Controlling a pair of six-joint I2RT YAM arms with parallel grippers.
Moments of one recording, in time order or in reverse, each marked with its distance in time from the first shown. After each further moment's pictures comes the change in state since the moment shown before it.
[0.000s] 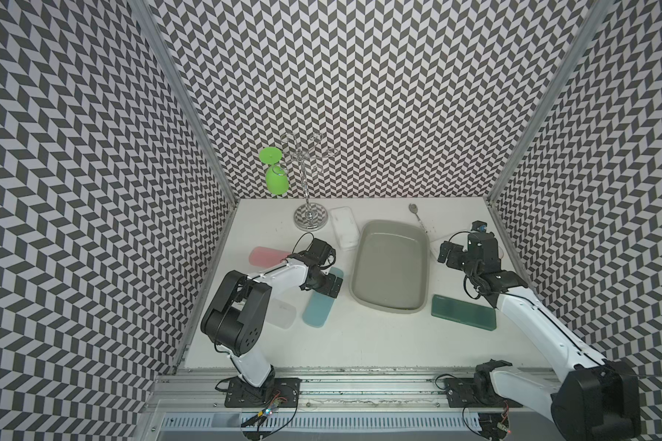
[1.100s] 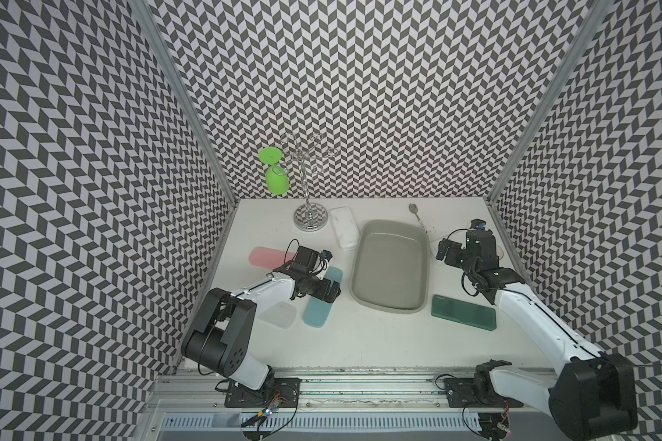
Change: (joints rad) left arm 0.050 -0.137 -0.199 0.228 0.182 0.084; right arm 0.000 0.045 0.025 0.014 -0.016 0.031
